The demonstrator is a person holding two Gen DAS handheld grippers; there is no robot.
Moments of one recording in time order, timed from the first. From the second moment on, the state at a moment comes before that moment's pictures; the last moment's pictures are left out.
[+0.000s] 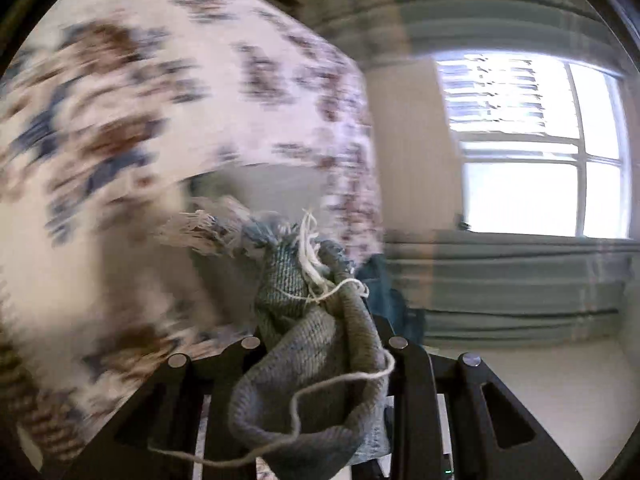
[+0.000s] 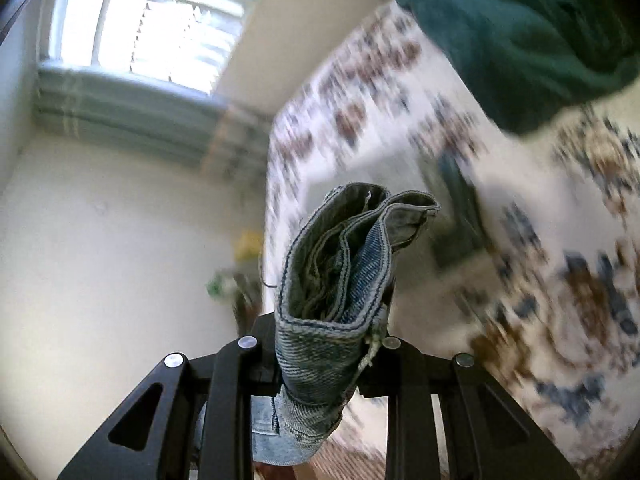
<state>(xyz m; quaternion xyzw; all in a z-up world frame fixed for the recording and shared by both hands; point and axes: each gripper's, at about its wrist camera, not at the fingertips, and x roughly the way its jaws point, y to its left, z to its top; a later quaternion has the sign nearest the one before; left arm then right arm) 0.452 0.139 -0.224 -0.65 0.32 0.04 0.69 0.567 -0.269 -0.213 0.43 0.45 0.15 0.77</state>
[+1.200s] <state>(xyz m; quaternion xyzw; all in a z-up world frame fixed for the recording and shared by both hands) 0.646 0.139 -0.327 -0.21 0.55 0.04 0.81 0.638 -0.215 -0.352 0.25 0.53 -0.06 0.80</state>
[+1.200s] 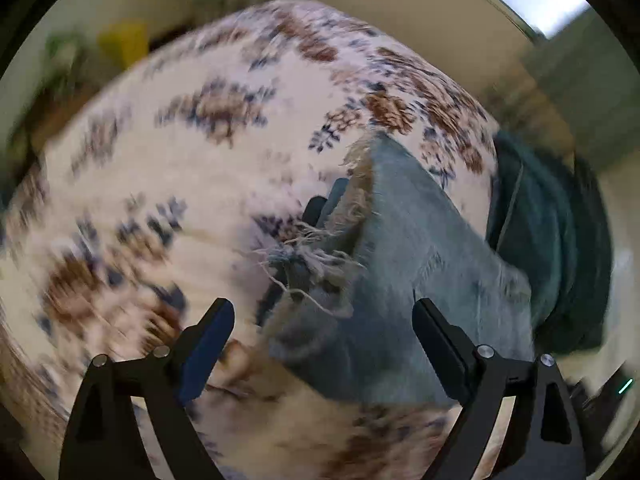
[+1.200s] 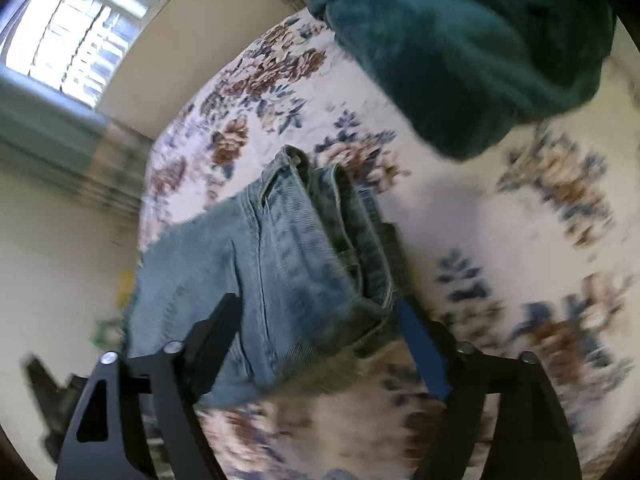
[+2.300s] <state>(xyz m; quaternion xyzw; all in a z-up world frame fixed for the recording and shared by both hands) 0.315 0.075 -0.049 -0.01 0.38 0.04 0.92 0.231 -0.133 0.012 0.00 0.37 -0.09 0.92</state>
